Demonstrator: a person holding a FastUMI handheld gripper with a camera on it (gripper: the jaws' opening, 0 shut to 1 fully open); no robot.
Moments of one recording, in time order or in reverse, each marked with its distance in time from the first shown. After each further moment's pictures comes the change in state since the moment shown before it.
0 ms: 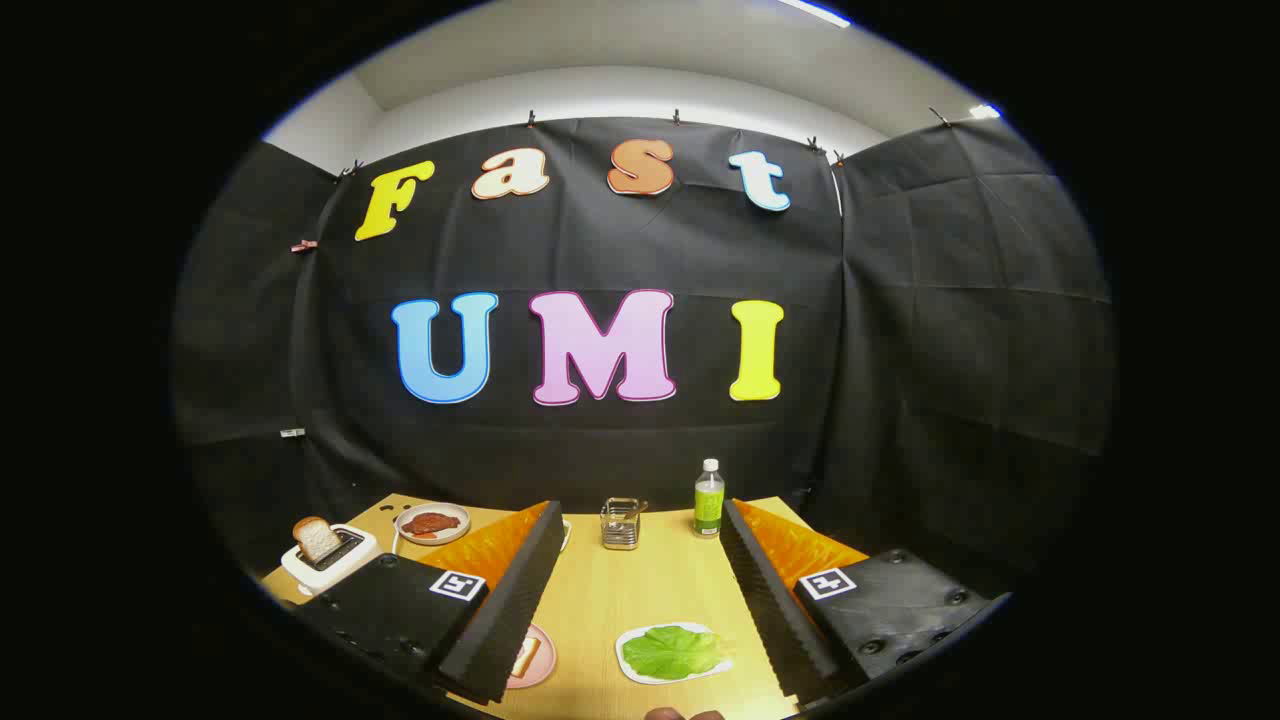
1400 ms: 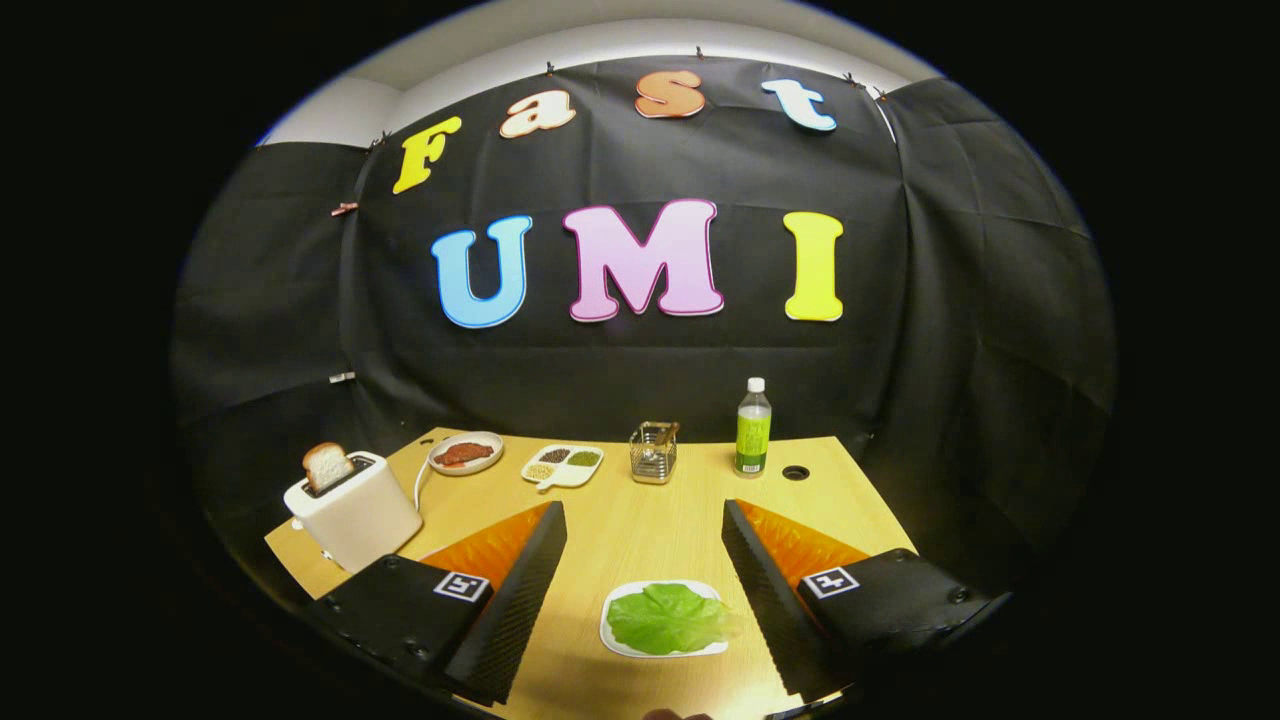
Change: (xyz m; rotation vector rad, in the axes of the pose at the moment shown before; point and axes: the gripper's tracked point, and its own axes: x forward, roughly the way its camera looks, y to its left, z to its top) arm 0.037 -0.043 -0.112 -0.012 0.227 0.224
